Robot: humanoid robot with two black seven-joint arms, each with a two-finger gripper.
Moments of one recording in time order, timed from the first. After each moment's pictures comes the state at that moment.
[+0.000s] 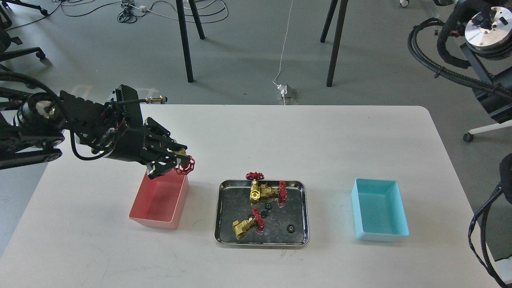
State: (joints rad) left arm -1.53 0.70 0.82 -1.28 1.66 0.19 -0.49; right arm 1.18 -0.39 0.85 0.73 0.11 0.13 0.05
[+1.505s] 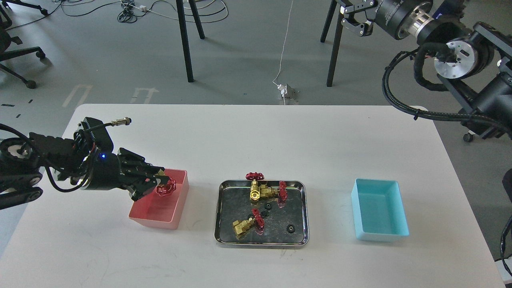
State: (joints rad) left arm -1.25 0.82 0.56 -1.24 1.66 0.10 -0.49; right arm 1.18 -0.42 0.55 0.81 -0.05 0.30 0.05
